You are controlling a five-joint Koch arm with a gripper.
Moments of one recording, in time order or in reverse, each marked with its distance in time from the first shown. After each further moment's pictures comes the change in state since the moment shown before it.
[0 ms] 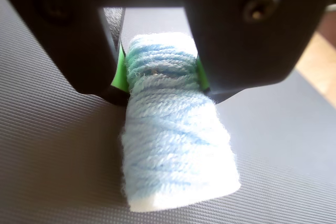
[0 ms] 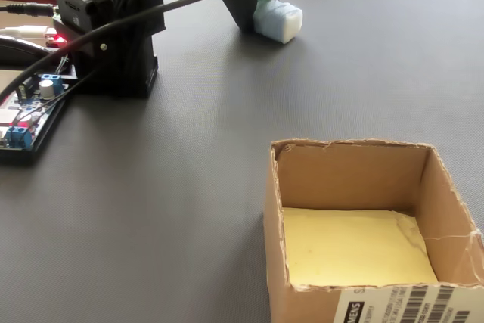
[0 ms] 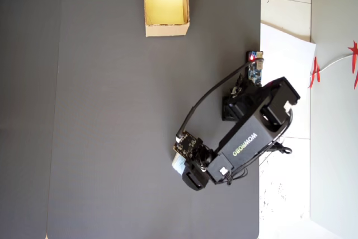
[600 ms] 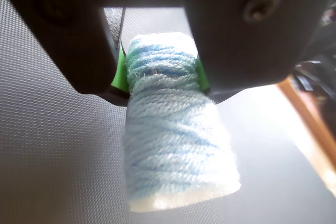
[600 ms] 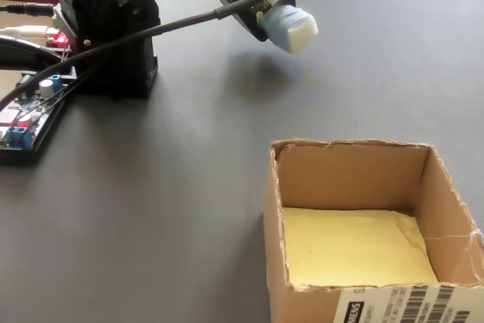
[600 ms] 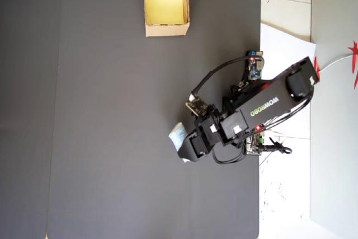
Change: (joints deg) arm 17.5 28.3 24.1 -16.3 -1.9
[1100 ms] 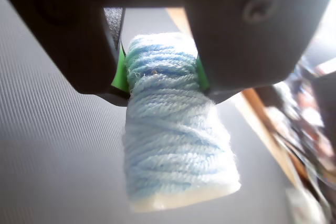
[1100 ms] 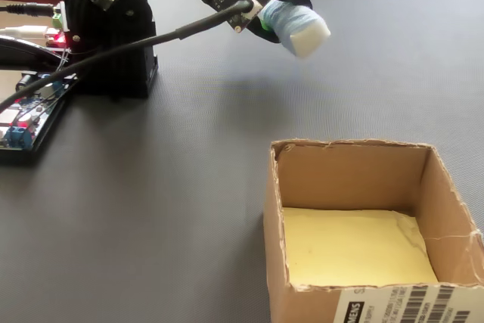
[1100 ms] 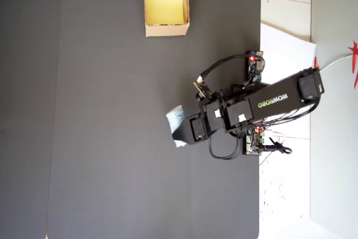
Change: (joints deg) arm 16.0 7.9 4.5 -8.9 -1.8
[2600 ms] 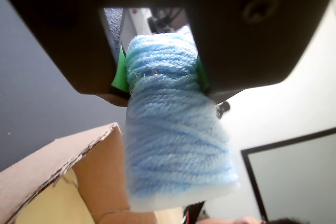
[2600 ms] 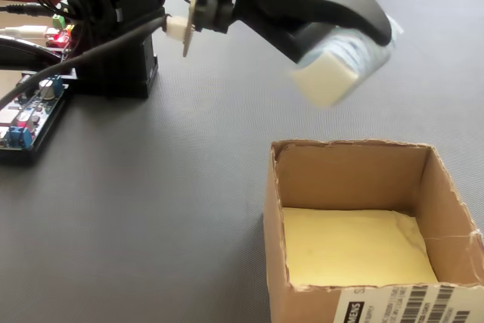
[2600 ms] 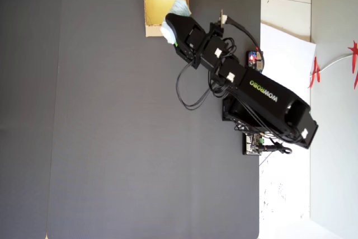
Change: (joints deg) arm 49.6 -15.7 -19.0 -18.4 -6.0
